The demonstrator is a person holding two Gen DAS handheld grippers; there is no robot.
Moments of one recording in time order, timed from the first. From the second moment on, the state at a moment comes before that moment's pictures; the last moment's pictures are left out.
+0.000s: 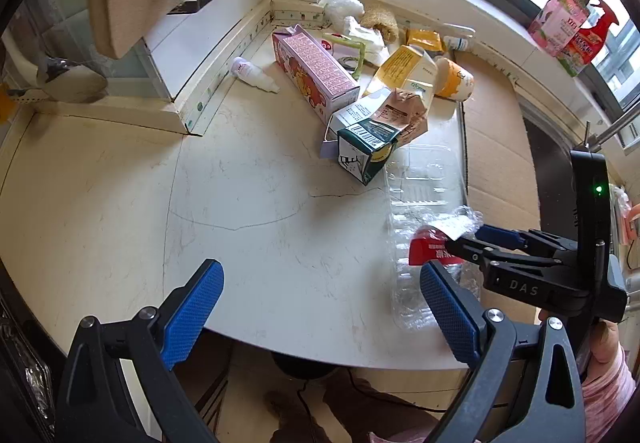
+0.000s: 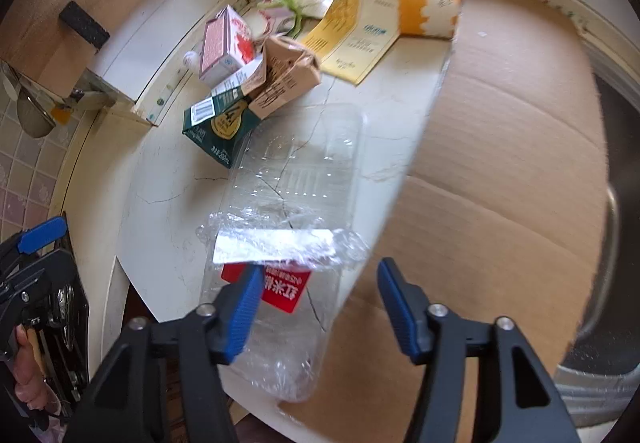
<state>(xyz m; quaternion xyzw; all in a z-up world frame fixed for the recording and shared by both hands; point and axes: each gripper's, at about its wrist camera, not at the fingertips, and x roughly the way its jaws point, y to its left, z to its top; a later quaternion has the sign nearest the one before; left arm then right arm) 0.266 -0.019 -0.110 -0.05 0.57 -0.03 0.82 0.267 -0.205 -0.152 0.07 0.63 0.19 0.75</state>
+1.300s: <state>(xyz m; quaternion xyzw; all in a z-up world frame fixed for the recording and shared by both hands) 0.380 -0.077 -0.168 0.03 0.59 -0.12 0.80 0.274 -0.330 -0.141 0.26 0.58 0.10 0.76</state>
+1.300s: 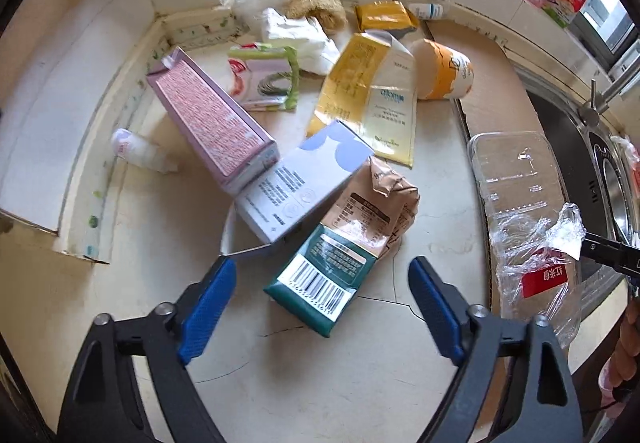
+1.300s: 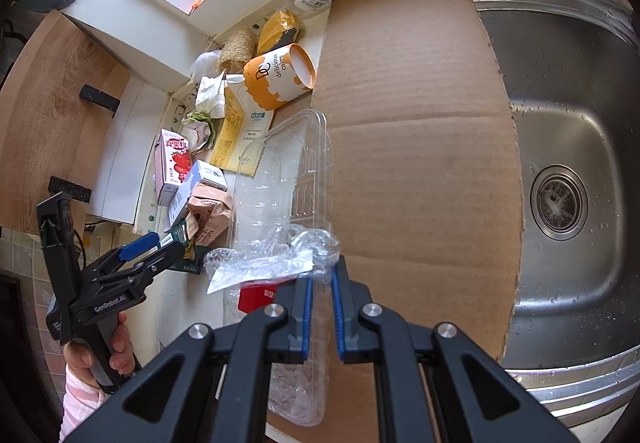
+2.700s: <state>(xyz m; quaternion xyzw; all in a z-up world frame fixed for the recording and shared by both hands) 0.145 -0.055 -0.075 -0.04 0.55 -0.09 0.83 0.144 -0.263 -0.085 0.23 0.58 0.19 0.76</state>
